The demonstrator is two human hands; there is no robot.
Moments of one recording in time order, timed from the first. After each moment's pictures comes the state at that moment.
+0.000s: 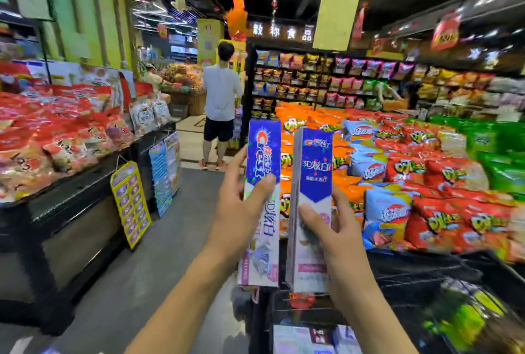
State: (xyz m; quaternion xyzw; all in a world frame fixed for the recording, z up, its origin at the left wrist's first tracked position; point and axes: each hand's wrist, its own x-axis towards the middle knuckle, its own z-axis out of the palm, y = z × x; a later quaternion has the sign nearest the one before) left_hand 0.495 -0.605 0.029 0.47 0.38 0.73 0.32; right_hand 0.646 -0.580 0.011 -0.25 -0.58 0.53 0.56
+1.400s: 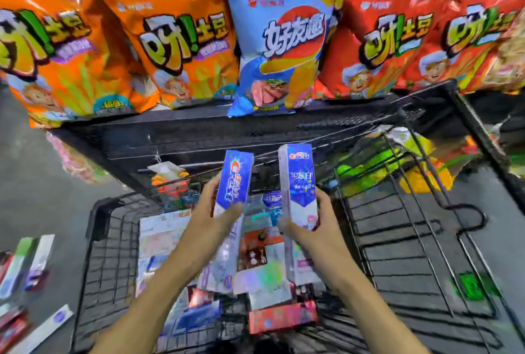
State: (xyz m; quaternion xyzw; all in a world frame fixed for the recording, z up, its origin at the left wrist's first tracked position) left_hand 0.792 -0.311 -0.359 0.43 0.60 0.42 0.52; right_hand 1.006 -0.311 -0.336 -0.56 -0.44 0.60 0.37
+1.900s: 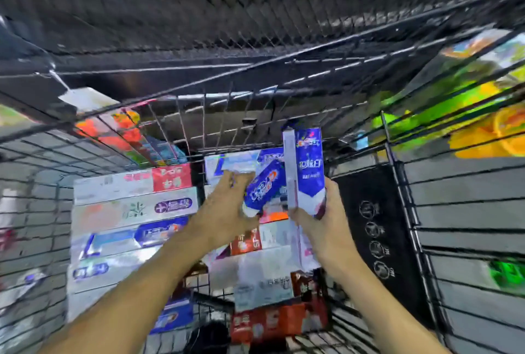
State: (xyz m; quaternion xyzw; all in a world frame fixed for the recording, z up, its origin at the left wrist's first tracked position) left_hand 0.841 -0.271 -0.607 0.67 0.62 0.11 0.40; right_hand 1.047 -0.279 -0.552 -0.63 -0.44 0.56 0.31
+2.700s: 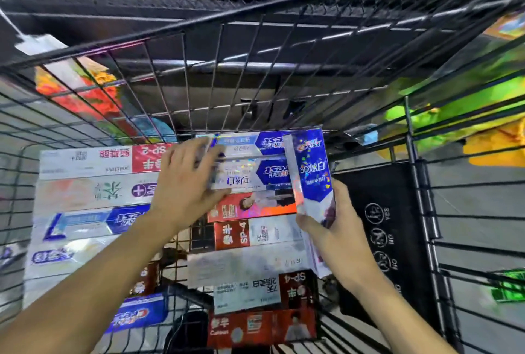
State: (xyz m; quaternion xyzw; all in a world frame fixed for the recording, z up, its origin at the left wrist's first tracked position) left_hand 0.808 -0.270 -0.659 0.73 0.67 0.06 0.07; right_hand 1.089 -0.276 -0.589 -0.63 -0.52 0.53 0.22
